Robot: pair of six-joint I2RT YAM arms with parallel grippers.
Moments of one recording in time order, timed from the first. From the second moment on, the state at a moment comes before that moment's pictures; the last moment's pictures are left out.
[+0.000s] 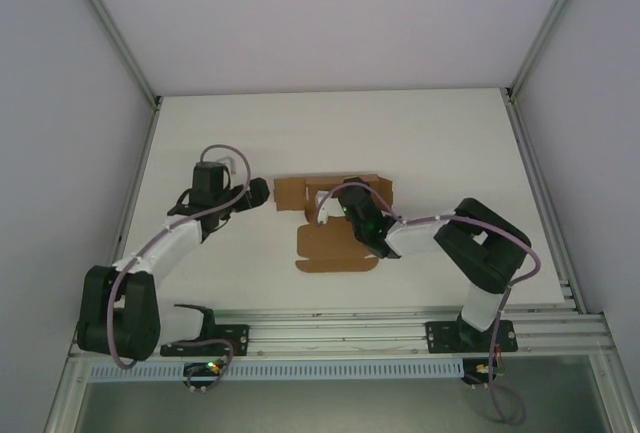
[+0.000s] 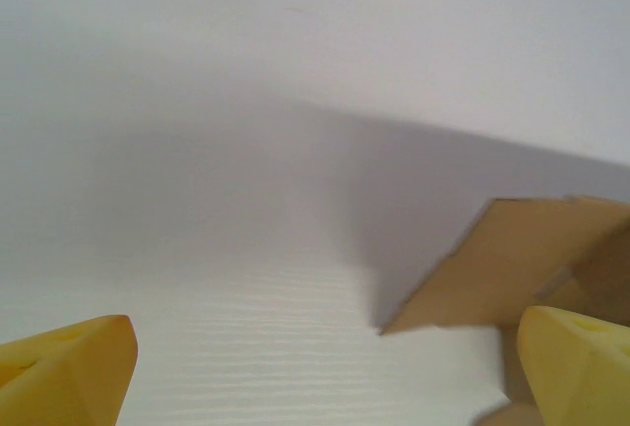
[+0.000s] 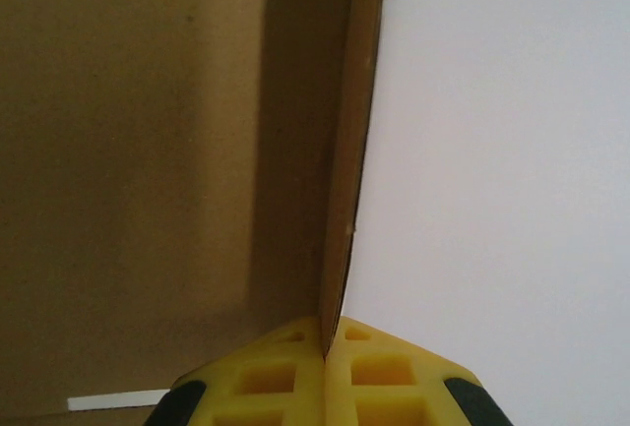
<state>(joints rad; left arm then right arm) -0.23 1.29 0.67 -0.16 0.15 -0.47 0.79 1.78 0.74 0.62 0.66 -1.37</state>
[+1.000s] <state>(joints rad) -0.32 1.61 0.81 0.03 0.50 -0.34 0.79 1.81 0.70 0.87 0.67 -1.42</state>
